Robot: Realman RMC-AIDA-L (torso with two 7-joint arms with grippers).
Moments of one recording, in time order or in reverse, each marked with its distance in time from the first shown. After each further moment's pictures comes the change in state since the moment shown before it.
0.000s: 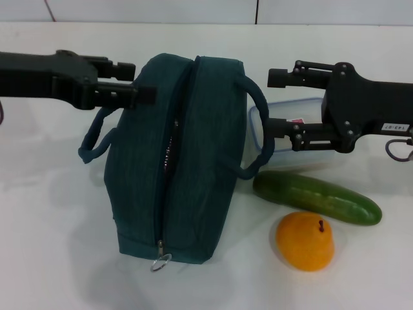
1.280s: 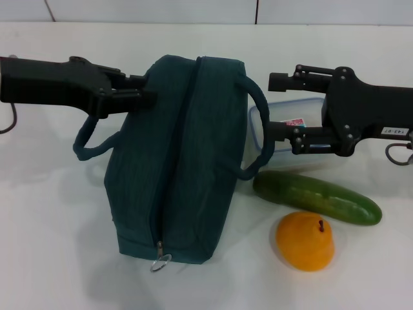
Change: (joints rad) left arm -0.012 -0.028 0.029 -0.010 0.080 -0.054 0.075; right arm -0.011 0.003 -0.005 0.000 -0.002 0.006 0.000
